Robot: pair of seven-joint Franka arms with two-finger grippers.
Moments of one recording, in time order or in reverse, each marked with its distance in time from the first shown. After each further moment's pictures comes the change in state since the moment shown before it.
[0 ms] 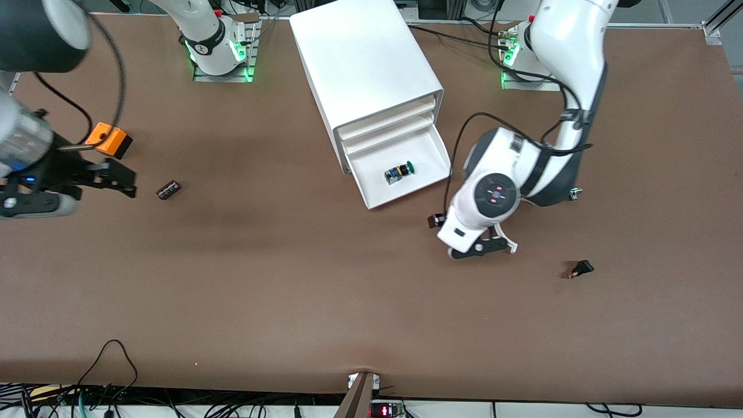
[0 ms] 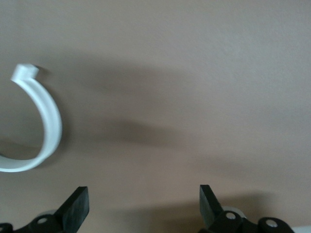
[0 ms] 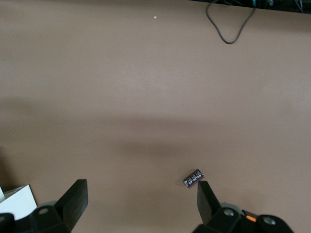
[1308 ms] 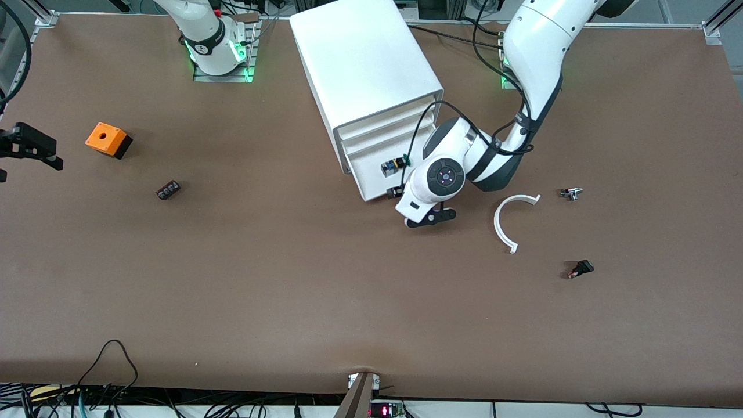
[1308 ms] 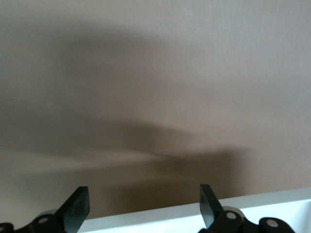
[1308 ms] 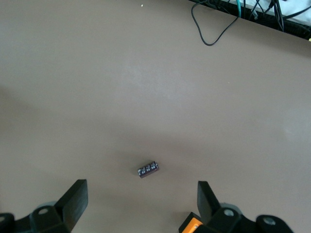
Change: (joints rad) left arm 0.069 0.016 -0.248 -0.170 -0.088 0.119 -0.098; right arm -0.208 -0.188 0.039 -0.245 0.005 0.094 -0.406
